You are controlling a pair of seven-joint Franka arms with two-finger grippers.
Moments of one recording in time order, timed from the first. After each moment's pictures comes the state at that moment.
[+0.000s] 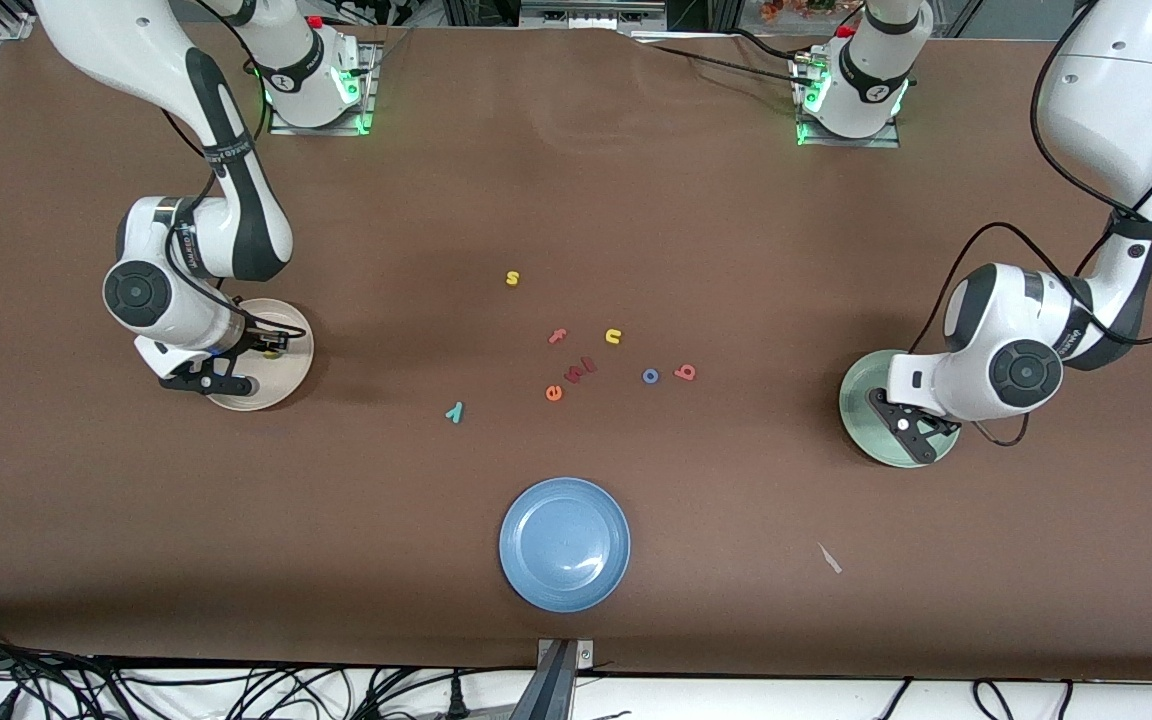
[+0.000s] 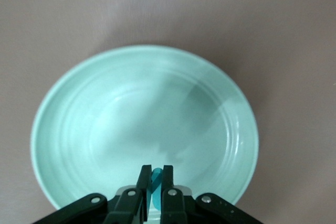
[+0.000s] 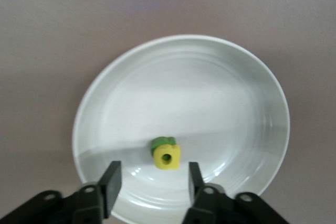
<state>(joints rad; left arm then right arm) 0.25 0.59 -0.30 -1.82 0.33 2.17 0.69 0.44 0.40 -0.37 -2.07 0.05 2.29 0.13</state>
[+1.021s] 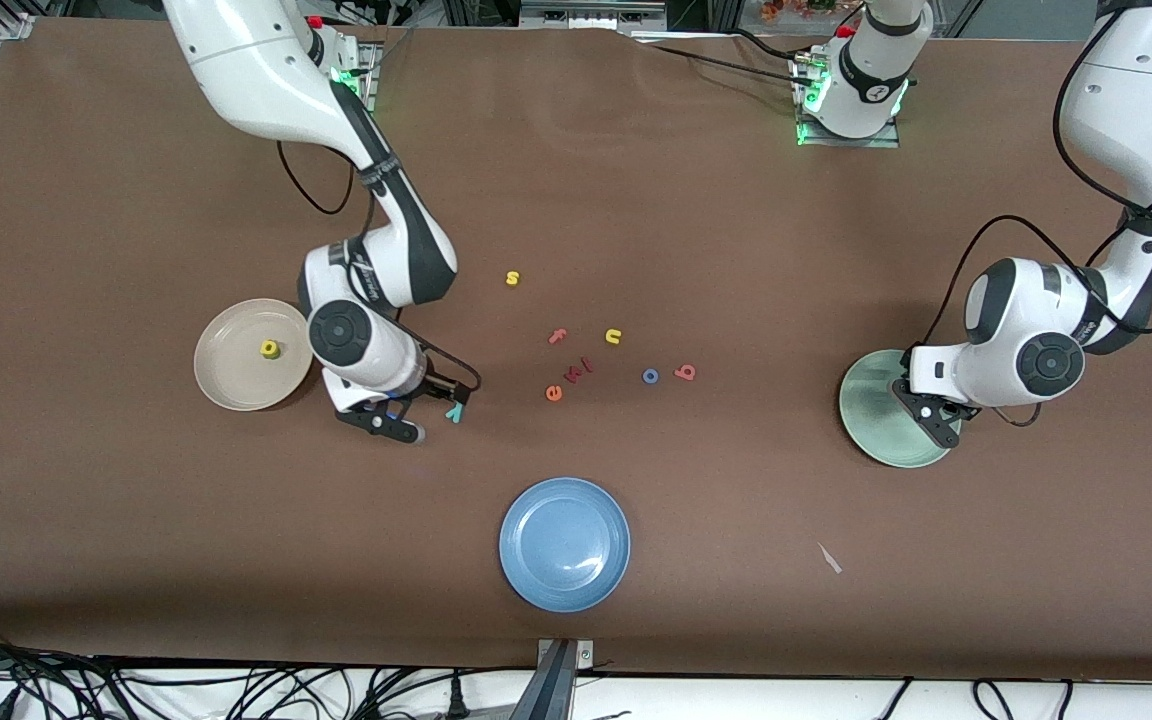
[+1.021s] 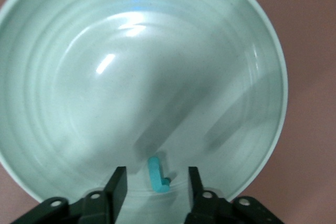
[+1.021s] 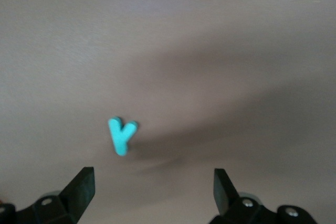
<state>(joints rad) 0.33 0.58 -0.31 -1.89 0.33 2.21 0.69 0.55 0.72 -0.13 -1.60 0.20 2.25 0.65</state>
